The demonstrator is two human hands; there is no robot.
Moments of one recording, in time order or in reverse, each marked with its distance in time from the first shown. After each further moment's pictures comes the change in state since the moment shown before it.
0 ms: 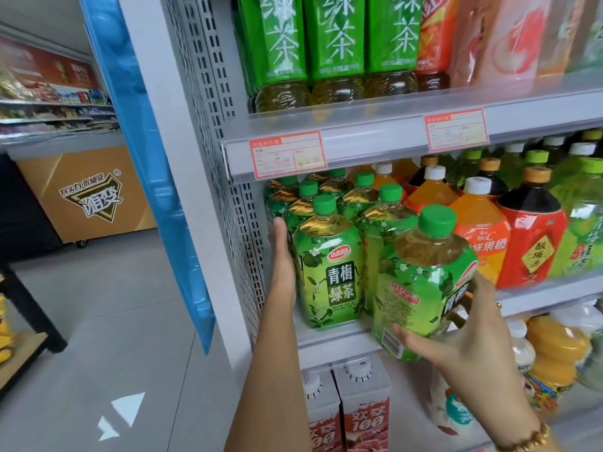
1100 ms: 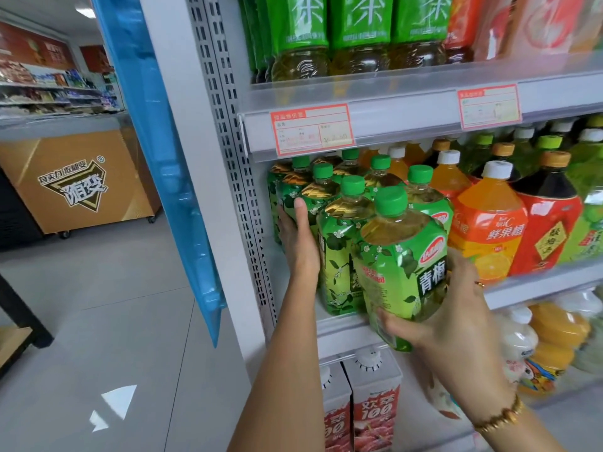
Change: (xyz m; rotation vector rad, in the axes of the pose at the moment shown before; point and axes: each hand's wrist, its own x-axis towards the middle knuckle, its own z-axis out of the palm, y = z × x) left_hand 0.018 -0.006 0.014 0.211 0.173 0.245; right_hand -0.001 -0.032 0.034 -0.274 0.003 0.008
